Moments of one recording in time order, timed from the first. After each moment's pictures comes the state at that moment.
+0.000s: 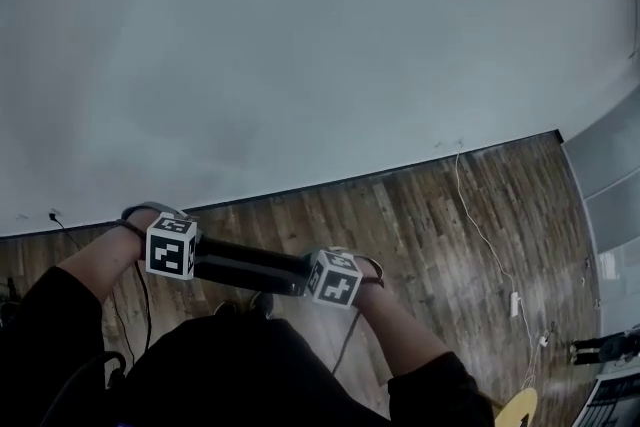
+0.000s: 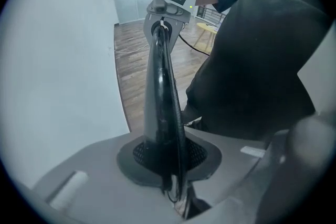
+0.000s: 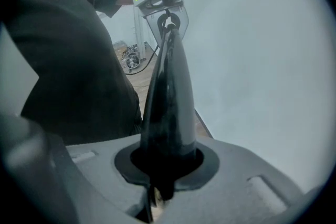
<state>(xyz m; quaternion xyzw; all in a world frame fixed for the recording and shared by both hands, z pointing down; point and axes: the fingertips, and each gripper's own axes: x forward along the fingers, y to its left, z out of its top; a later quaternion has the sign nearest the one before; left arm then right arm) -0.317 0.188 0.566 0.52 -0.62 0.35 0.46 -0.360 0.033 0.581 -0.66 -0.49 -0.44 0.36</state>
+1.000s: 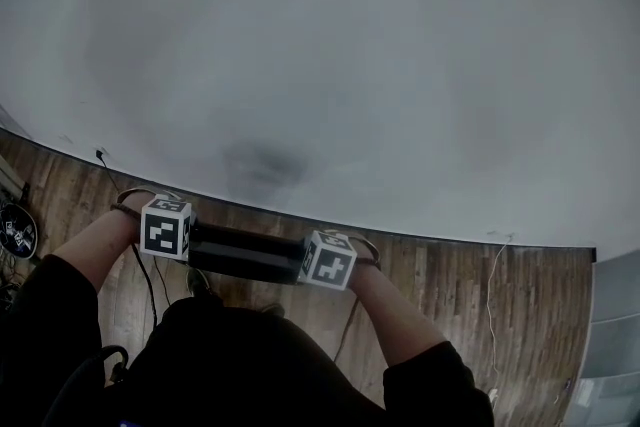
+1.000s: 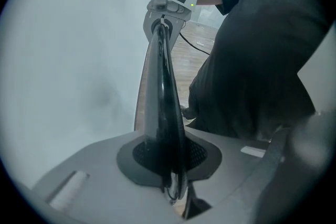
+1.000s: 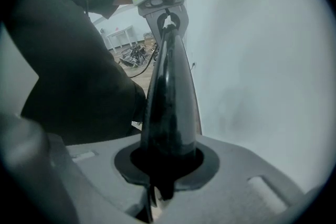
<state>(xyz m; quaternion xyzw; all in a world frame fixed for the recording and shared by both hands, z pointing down) -0.270 0.327 0.587 0.38 -0.71 0.22 0.54 -0.377 0.204 0.599 -0.75 -0.32 -0.51 0.27</state>
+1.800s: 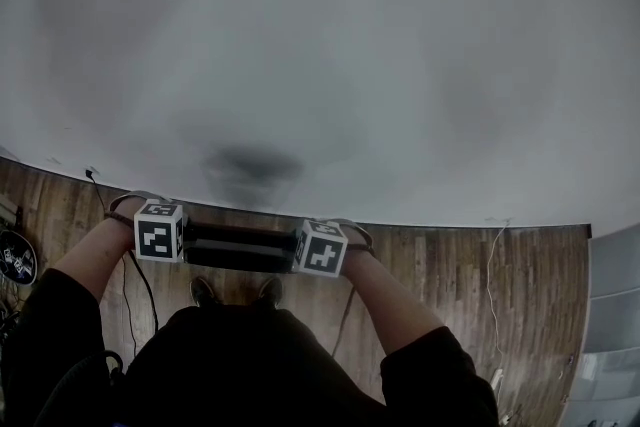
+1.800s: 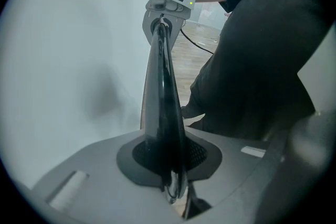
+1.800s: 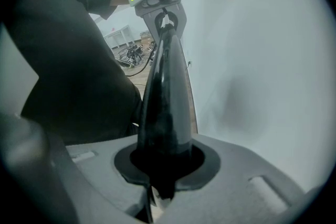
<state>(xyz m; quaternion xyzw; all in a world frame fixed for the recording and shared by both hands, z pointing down) -0.291 0.392 0.601 0.38 -0.72 0.23 0.54 -0.398 0.270 0.611 -0.75 -0.31 -0.51 0.29</state>
